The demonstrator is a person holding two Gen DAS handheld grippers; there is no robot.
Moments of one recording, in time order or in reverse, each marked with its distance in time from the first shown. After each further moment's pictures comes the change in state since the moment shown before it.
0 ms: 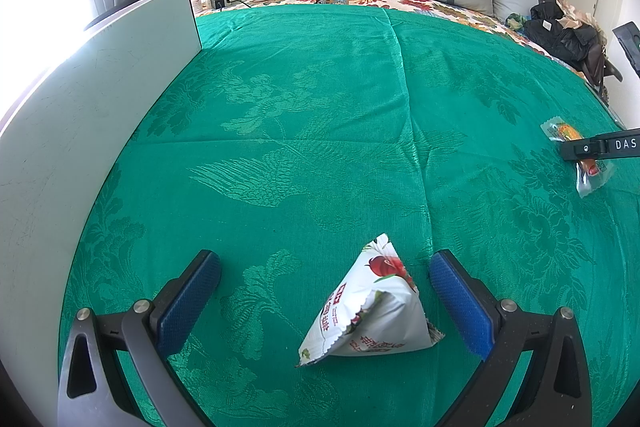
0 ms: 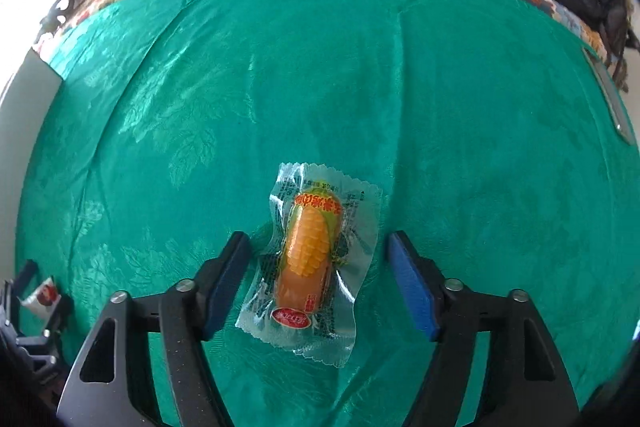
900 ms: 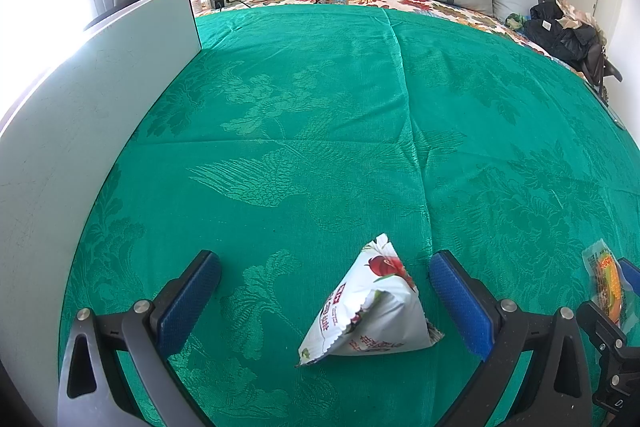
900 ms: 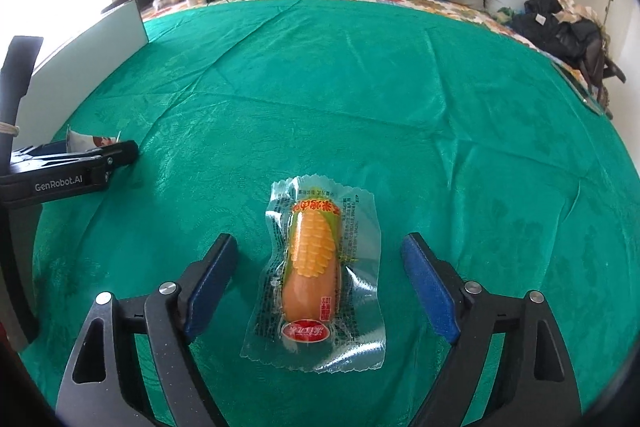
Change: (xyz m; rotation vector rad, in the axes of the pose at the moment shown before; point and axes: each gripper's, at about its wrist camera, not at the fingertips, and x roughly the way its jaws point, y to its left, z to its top) left arm -0.001 0.000 -0.001 0.001 0.000 0.000; right arm -0.036 0.079 -0.145 -0.003 -0.287 -0.012
